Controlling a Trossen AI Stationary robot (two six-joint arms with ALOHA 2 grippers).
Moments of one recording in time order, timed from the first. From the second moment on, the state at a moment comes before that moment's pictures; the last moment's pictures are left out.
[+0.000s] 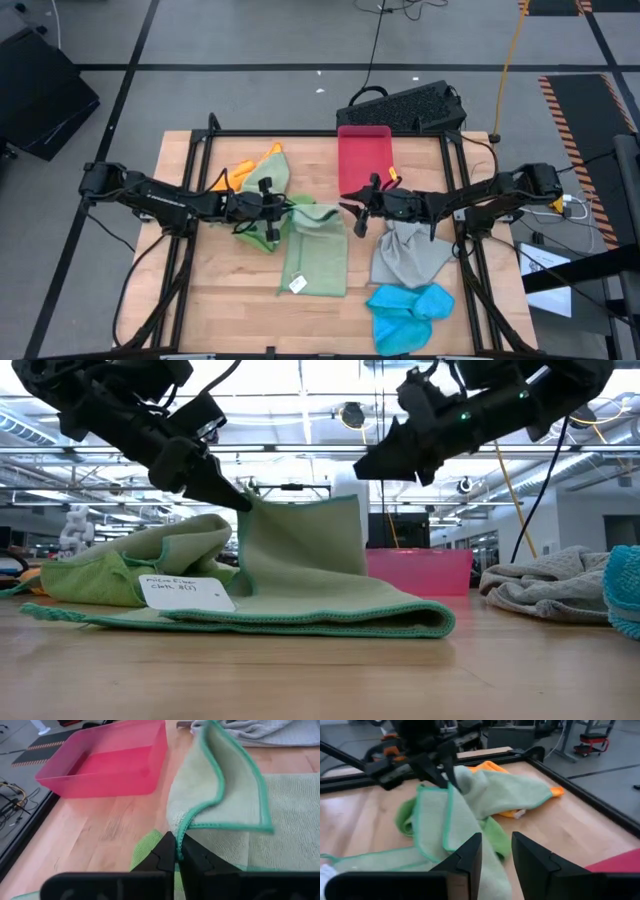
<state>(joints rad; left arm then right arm) -0.03 1.27 0.49 0.24 -0.29 0.11 0.05 1.41 0.58 0.52 0.32 0.16</state>
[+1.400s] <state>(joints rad) 0.13 1.27 0.49 0.21 -0.30 0.07 0.39 1.96 0.96 0.39 0.43 0.52</state>
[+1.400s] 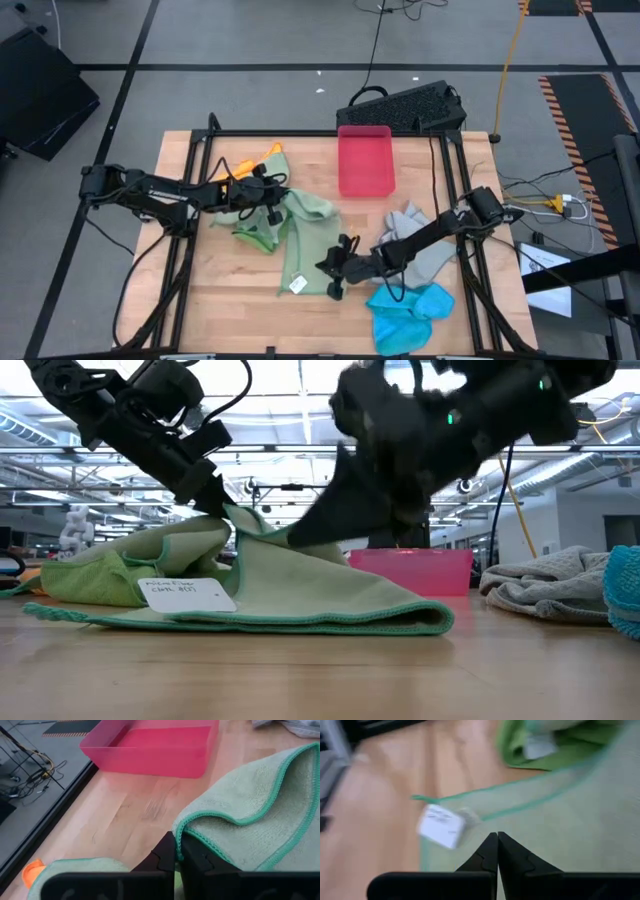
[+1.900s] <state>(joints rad) 0.12 1.27 0.49 0.21 -0.26 -0.04 0.41 2.01 0.96 0.24 0.31 0.71</state>
